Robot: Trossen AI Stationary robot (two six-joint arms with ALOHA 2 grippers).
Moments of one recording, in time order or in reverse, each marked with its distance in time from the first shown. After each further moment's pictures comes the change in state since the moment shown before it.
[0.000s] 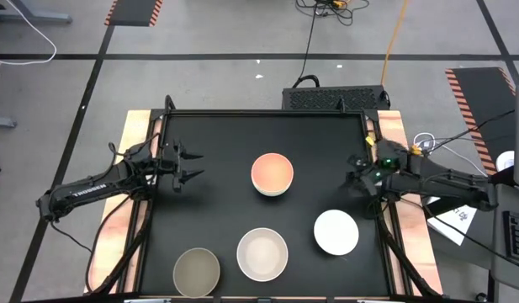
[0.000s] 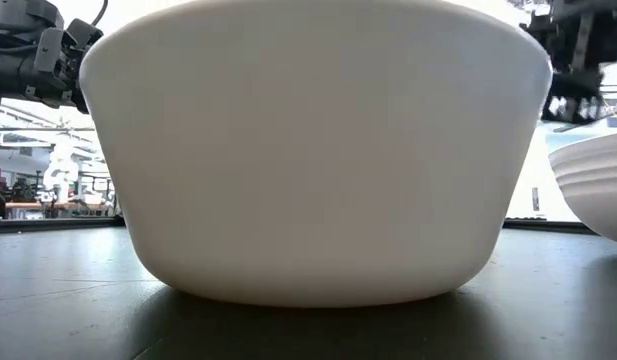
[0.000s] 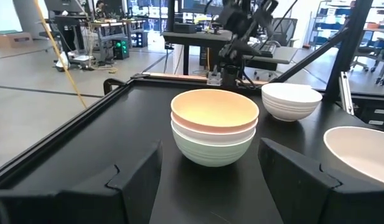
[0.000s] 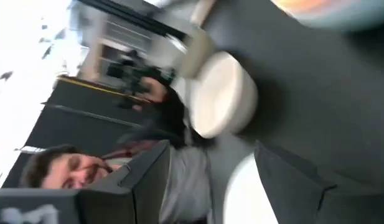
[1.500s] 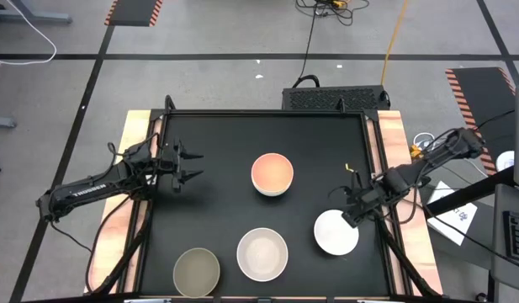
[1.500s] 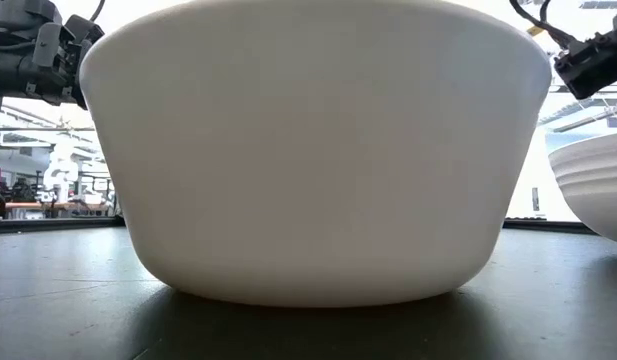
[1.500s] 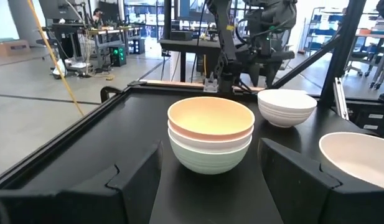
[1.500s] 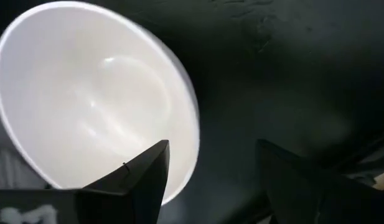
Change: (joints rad) left arm 0.000 0.000 0.001 0.028 0.016 -0.003; right arm 0.768 0.581 0.321 -0.670 0.630 0.486
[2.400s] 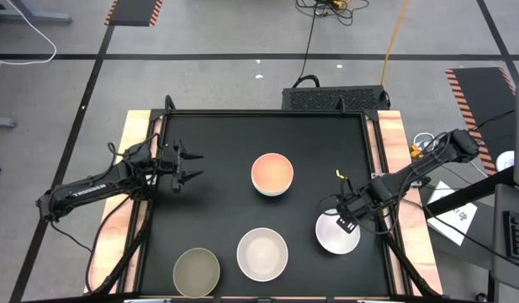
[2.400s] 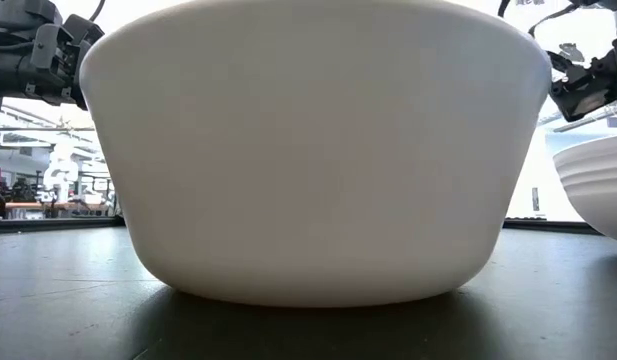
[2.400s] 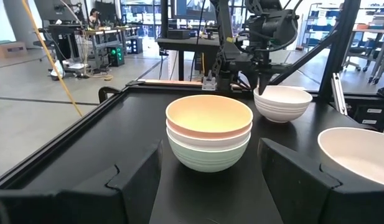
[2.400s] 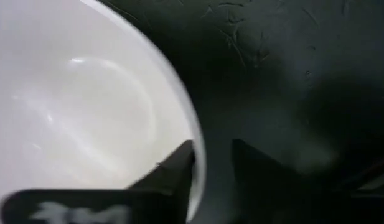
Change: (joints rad) left arm 0.000 0.000 0.000 -0.006 0.010 0.022; right arm -0.003 0.166 -0.026 0.047 0.029 -0.137
